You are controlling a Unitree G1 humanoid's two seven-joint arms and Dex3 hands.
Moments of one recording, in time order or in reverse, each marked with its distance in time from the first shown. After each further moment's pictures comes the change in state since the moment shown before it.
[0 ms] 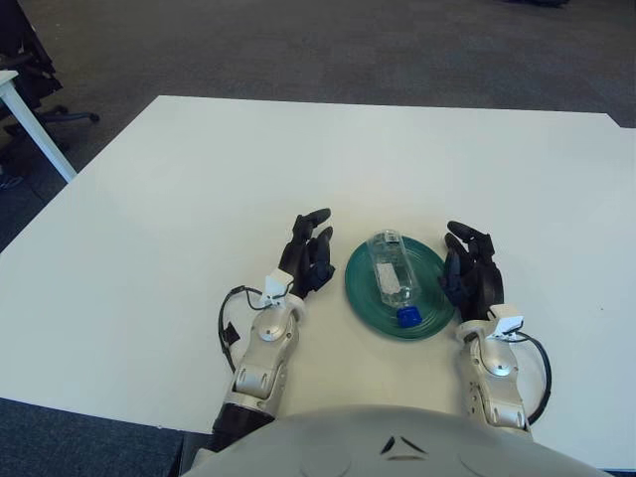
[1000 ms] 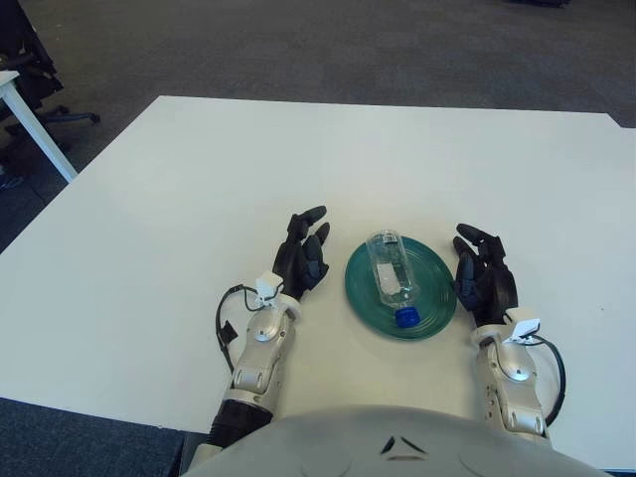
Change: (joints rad) left arm -0.022 0.002 0.033 0.124 -0.116 -0.149 -0.107; right arm 0.028 -0.068 -0.046 -0.042 0.046 0.048 0.068
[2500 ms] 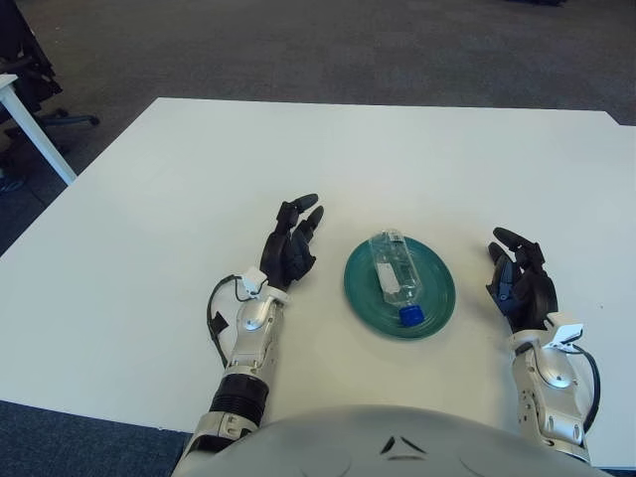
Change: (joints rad) left arm -0.115 -0.005 0.136 0.251 -0.036 -0.314 -0.165; right arm 0.007 -0.064 -0.122 -0.022 0.078 0.061 0.057
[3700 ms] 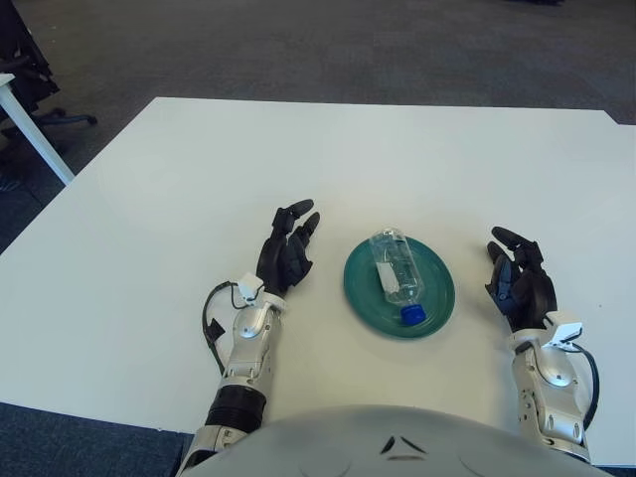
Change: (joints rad) left arm 0.069 -0.001 -0.013 -0.085 -0.002 0.078 0.025; right arm -0.007 -0.002 0.003 0.000 -0.005 0.004 0.001
